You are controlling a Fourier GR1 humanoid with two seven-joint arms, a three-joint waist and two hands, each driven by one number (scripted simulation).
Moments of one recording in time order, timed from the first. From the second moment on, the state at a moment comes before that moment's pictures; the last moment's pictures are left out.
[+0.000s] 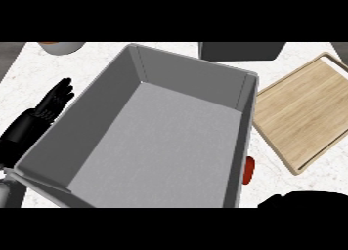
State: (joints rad) left arm -0.14 0.37 0.03 -1.61 0.09 -0.22 0.06; right arm -0.15 -0.64 0.39 -2.19 0.55 0.39 -0.70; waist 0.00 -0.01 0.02
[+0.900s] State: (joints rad) left arm -0.19 0.18 -0.15 -1.61 -0.05 -0.11 0.10; right arm -0.40 -0.92 0.01 -1.84 -0.10 0.50 -0.67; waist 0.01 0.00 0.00
